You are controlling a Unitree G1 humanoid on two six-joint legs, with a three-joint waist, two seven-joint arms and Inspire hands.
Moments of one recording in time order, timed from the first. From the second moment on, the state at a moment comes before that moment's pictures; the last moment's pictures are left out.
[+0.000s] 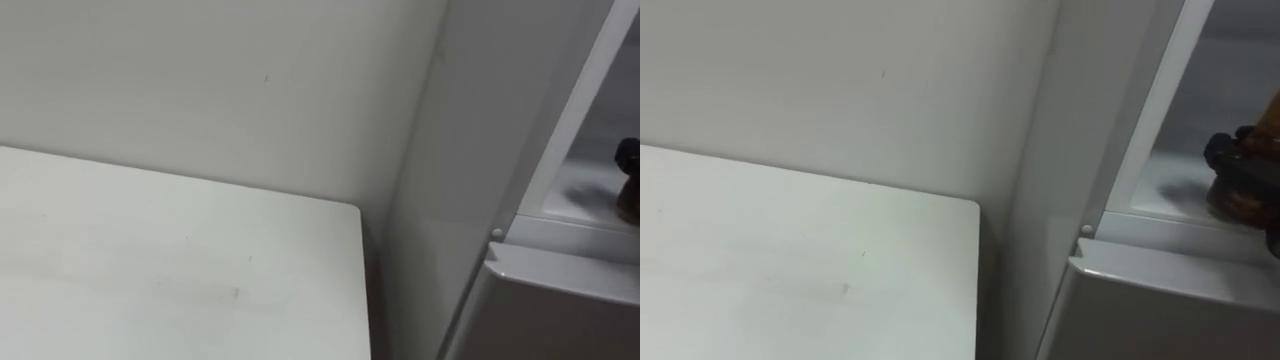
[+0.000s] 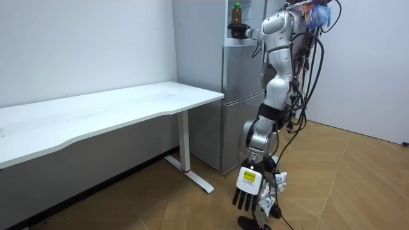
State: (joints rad) left arm 0.36 0.27 0.28 1.05 0.08 0.16 0.03; right arm -0.52 -0.73 -0.21 0.39 0.69 0.19 -0.23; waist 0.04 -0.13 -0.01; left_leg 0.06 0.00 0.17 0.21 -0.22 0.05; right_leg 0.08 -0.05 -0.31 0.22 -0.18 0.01
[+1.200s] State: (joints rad) left arm 0.40 0.31 0.25 1.01 -0.04 0.21 0.08; right arm -0.58 -0.82 -0.11 0.69 0.58 0.02 -0.31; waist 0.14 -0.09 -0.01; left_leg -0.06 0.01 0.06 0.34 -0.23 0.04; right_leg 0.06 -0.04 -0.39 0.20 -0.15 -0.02
